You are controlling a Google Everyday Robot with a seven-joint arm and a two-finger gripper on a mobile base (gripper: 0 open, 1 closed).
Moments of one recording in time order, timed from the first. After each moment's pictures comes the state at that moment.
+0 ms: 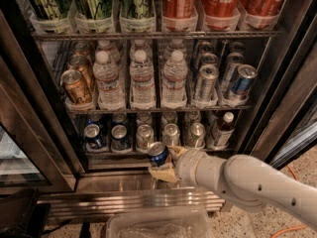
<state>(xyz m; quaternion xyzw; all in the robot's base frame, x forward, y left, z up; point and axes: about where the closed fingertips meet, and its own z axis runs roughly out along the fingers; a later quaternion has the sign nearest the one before) 0.497 -0.022 0.671 -0.41 0.74 0.19 0.49</state>
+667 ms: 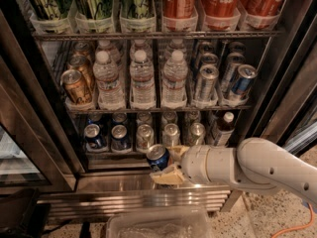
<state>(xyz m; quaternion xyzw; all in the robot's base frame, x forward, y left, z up) 0.465 -0.019 0.697 -0.49 0.71 0.26 0.44</state>
